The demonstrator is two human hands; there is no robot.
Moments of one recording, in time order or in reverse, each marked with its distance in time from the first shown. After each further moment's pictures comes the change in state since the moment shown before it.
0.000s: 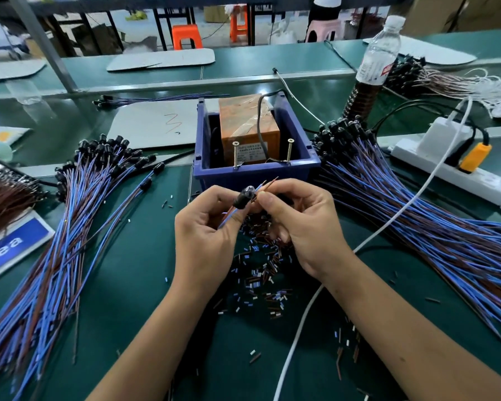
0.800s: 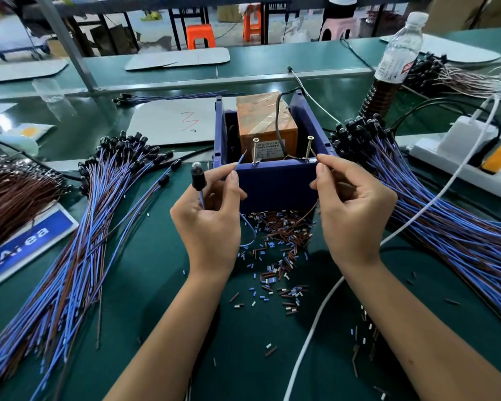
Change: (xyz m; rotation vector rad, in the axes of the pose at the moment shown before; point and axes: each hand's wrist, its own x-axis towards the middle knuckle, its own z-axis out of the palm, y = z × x) left_hand 0.012 -0.004 0.001 0.053 0.365 0.039; right_hand 0.008 -0.007 -0.013 -0.748 0.480 -0.543
